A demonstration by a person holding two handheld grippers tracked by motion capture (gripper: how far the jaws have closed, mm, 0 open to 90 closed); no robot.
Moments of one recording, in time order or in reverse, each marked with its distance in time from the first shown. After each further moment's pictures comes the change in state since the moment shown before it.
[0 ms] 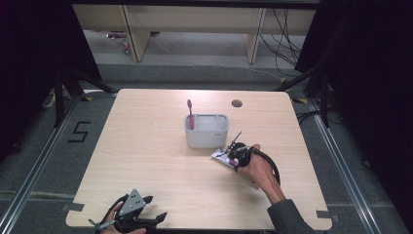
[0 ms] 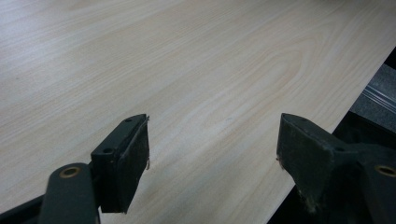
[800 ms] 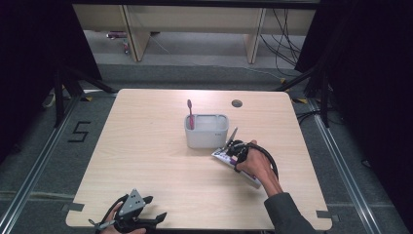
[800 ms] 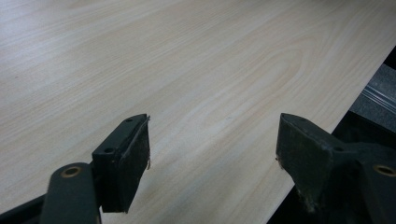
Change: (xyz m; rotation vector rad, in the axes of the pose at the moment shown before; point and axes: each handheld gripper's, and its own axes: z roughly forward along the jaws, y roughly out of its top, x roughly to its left) left arm -0.001 0.000 0.000 -0.014 -0.005 -0.008; right arm -0.009 0.014 0.007 0.129 0.058 -0.007
